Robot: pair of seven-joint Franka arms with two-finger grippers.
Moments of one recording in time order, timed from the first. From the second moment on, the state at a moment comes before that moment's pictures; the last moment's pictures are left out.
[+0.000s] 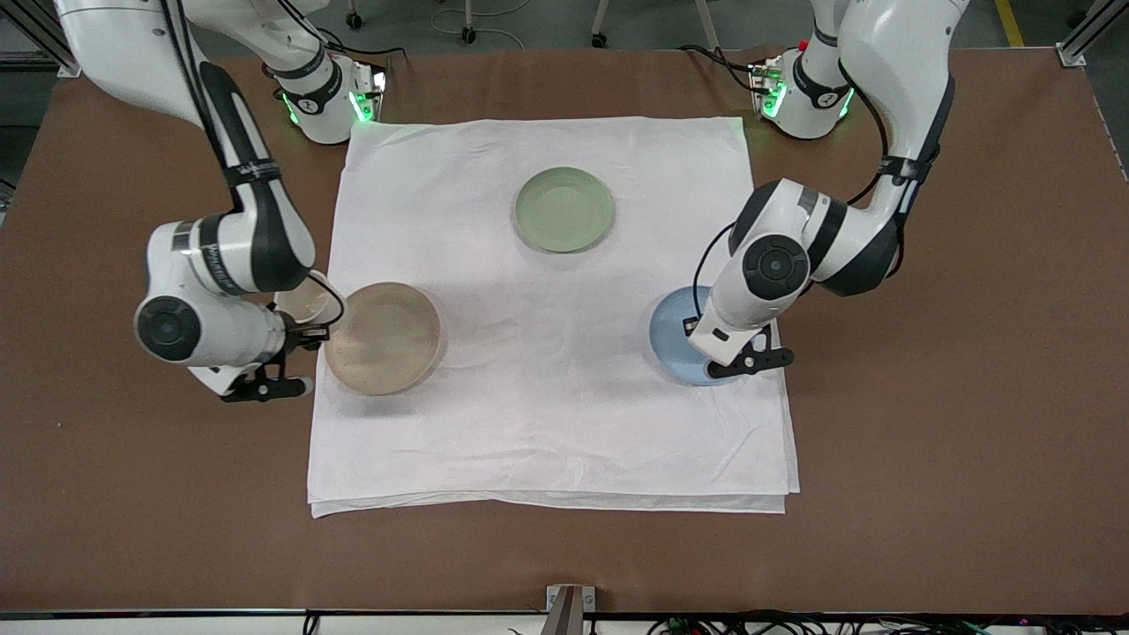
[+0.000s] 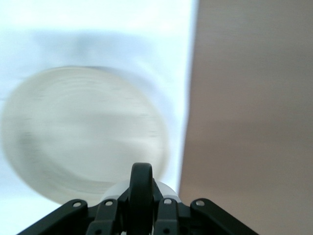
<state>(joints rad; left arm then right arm) -0.36 0.47 -0.14 -1.76 0.04 2.11 -0.67 0.27 0.43 -0.08 -1.76 0.04 1.92 0.07</state>
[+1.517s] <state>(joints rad) -0.38 0.35 -0.14 -1.71 0.04 2.04 -0.70 0.37 0.63 -0.08 -1.65 0.05 2.02 0.20</state>
